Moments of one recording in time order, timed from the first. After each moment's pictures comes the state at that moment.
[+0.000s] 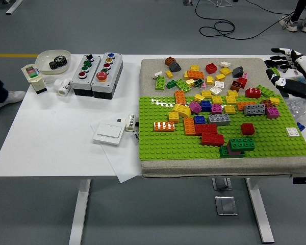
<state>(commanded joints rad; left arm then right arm) -0.05 0.08 -0.05 -0.31 -0.33 0.32 -0.07 0.63 -0.72 0.77 1.27 -1.16 -0.29 0.21</state>
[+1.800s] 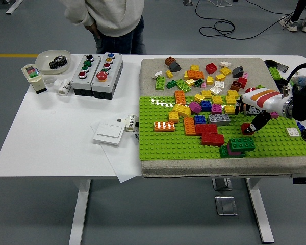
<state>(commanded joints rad) -0.05 0.08 -0.06 -0.31 -0.34 0.33 -0.07 0.93 -0.47 0.48 0.82 -1.93 0.11 0.22</state>
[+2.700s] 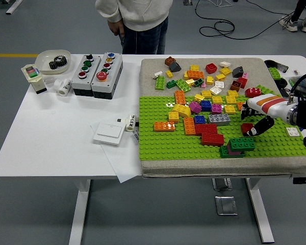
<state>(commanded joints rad) -0.06 0.08 -0.08 -0.31 -0.30 0.34 -0.06 0.87 -0.46 0.53 0.78 -1.95 0.05 0.23</state>
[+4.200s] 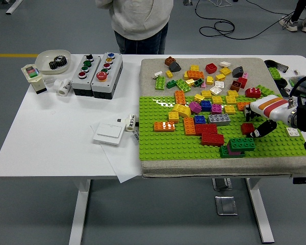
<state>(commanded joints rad) -0.07 0.08 -0.07 -0.31 -0.32 0.34 -0.06 0.87 -0.45 0.50 0.73 -2.08 -0.01 0.23</state>
